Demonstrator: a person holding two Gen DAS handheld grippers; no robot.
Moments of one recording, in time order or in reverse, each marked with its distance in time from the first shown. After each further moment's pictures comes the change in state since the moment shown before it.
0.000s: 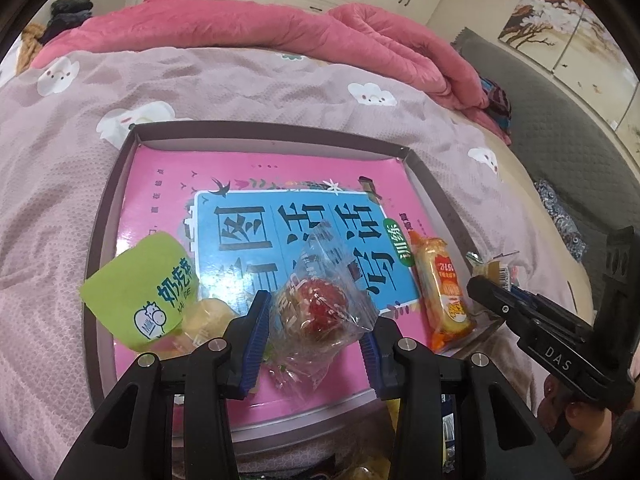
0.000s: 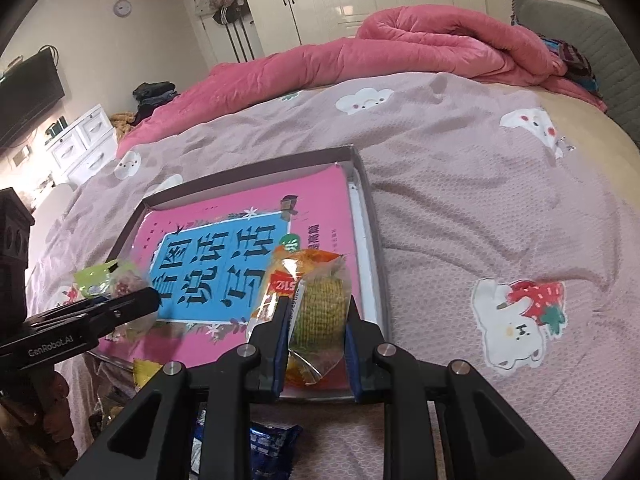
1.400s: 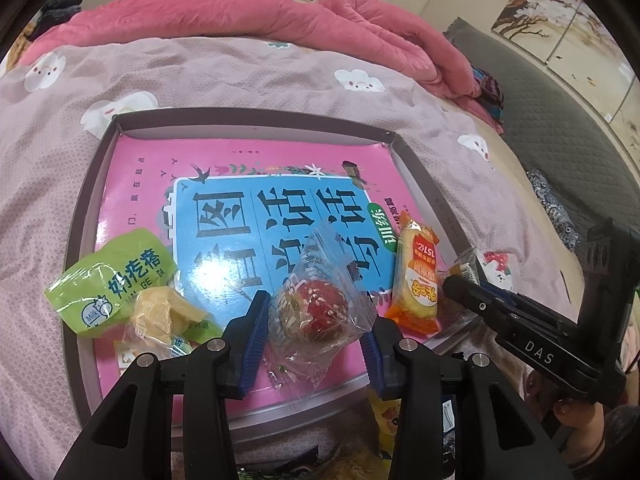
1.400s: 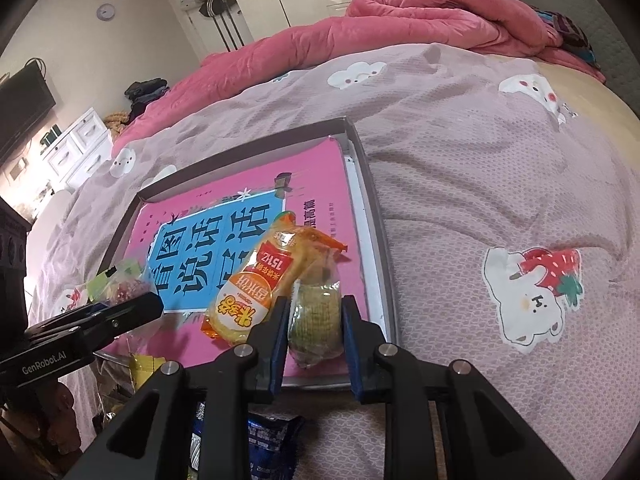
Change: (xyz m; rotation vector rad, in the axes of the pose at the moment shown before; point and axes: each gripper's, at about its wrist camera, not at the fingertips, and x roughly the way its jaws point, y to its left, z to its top) left arm 0.005 -0.007 -0.005 0.004 0.040 -0.034; right arm 0.010 -0.008 -0.006 0.072 0.061 0.010
